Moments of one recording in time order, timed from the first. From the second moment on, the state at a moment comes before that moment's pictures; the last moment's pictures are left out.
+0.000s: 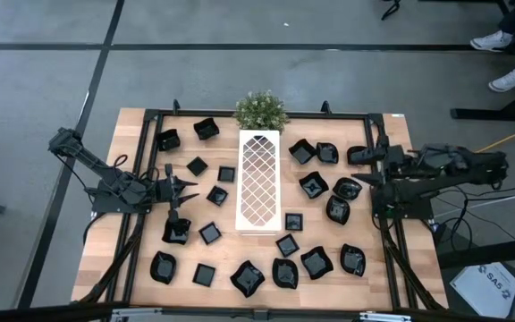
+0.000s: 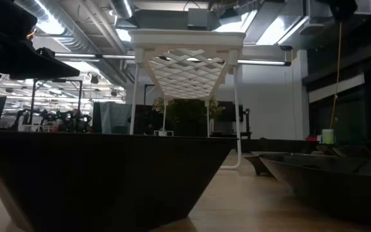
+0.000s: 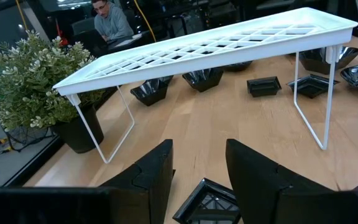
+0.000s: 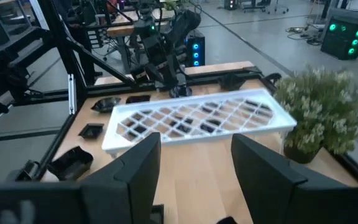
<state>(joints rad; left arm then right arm) -0.56 0.29 0.01 0.07 -0.79 0.07 0.20 0.44 0.81 -0.61 0.28 0.15</state>
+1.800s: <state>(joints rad) -0.56 0.29 0.01 0.07 -0.79 0.07 0.51 1.31 0.99 -0.95 0.45 0.22</state>
